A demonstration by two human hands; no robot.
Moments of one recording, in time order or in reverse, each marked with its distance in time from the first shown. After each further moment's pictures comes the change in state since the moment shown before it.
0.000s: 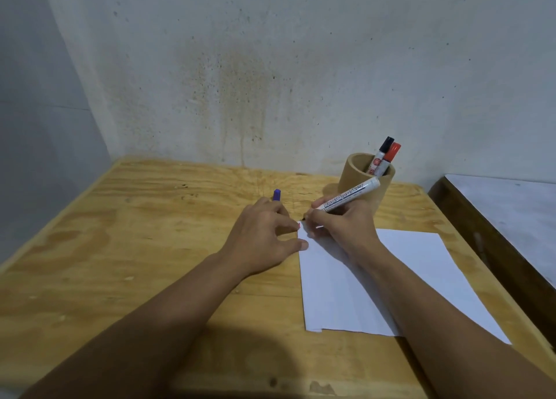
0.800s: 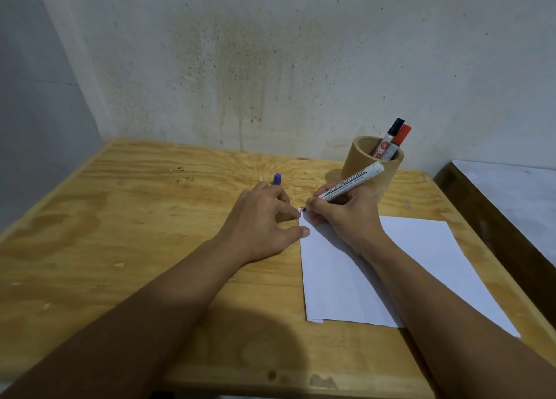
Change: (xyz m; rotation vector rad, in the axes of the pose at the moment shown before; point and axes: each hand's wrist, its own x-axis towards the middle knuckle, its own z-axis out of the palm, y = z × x) left_hand -0.006 -0.004 0.005 0.007 -0.009 -0.020; right_hand 0.006 0.019 -0.013 -0.474 0.036 -0.259
